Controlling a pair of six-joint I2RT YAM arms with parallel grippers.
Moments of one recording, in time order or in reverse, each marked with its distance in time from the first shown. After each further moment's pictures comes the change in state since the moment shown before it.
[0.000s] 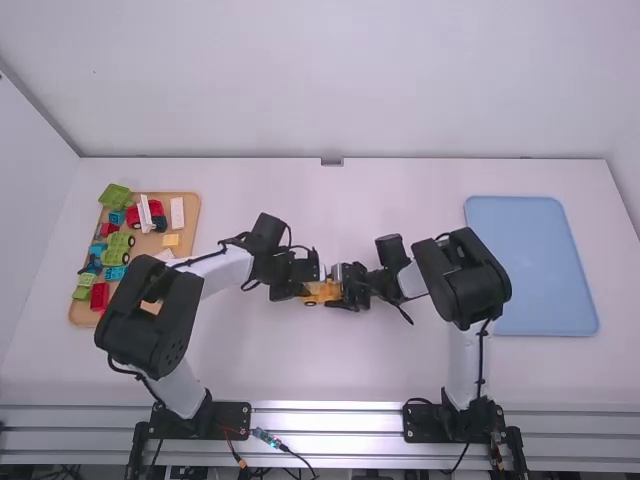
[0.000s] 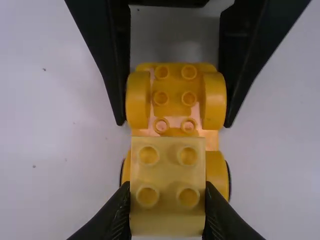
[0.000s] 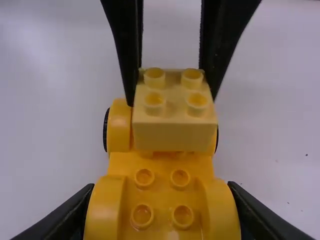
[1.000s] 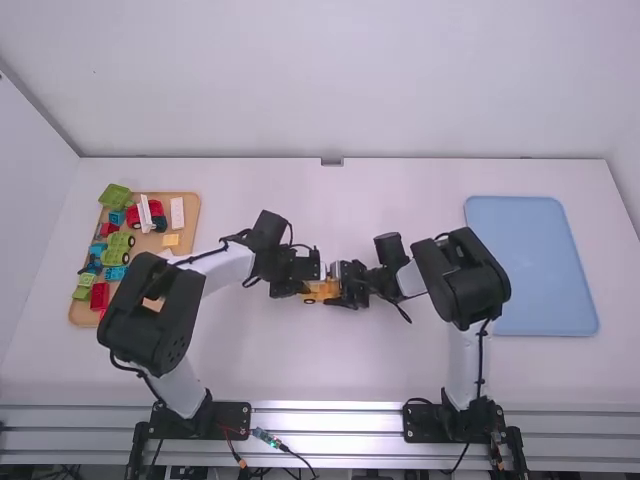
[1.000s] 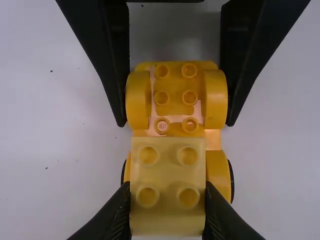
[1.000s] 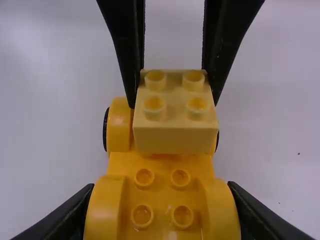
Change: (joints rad) left arm 0.000 0.014 0.023 0.007 -0.023 0.047; right arm 0.003 0.000 0.015 -0.001 0.019 0.023
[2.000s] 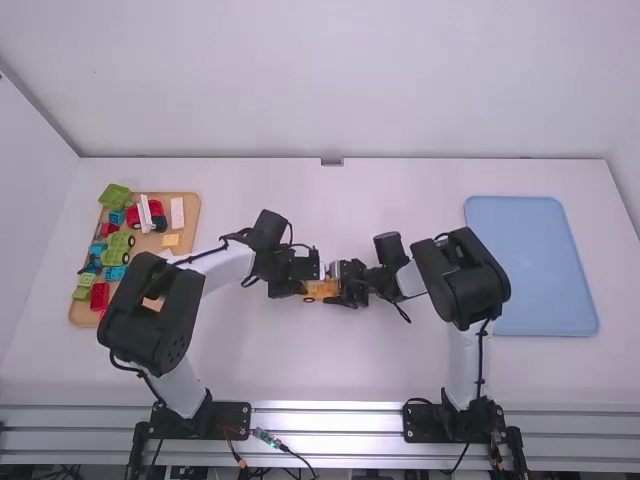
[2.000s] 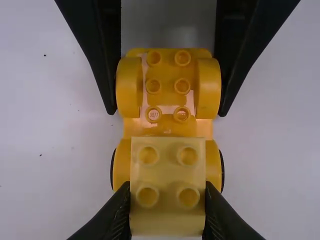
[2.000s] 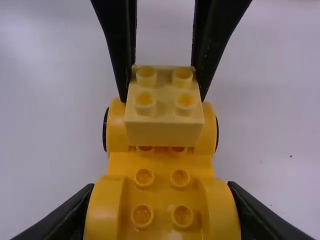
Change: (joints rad) left arm 0.000 0.000 0.016 -0.050 -0.031 -0.007; right arm 0.002 0.000 -0.001 0.025 0.014 0.003
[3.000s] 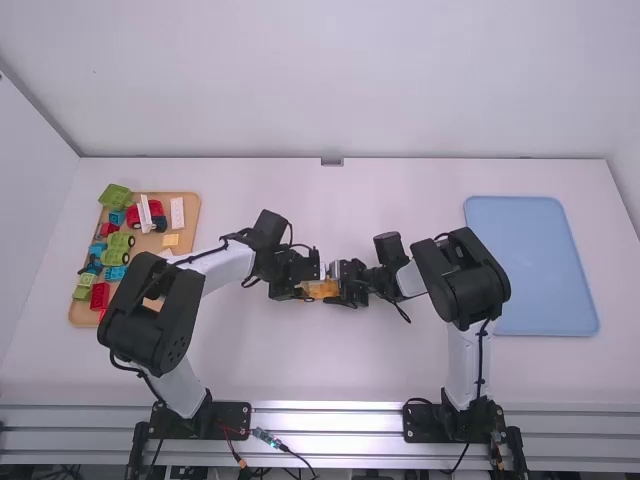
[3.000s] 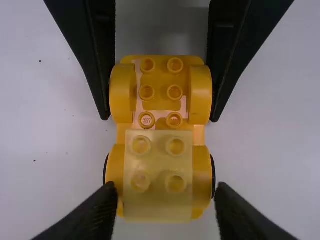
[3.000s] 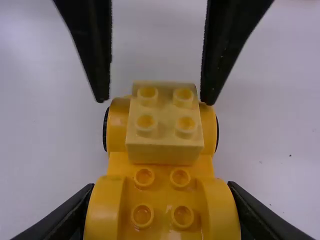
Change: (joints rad) left arm 0.000 0.000 0.000 -0.003 0.026 -0.005; right arm 0.000 0.000 0.000 -0.001 0.002 0.002
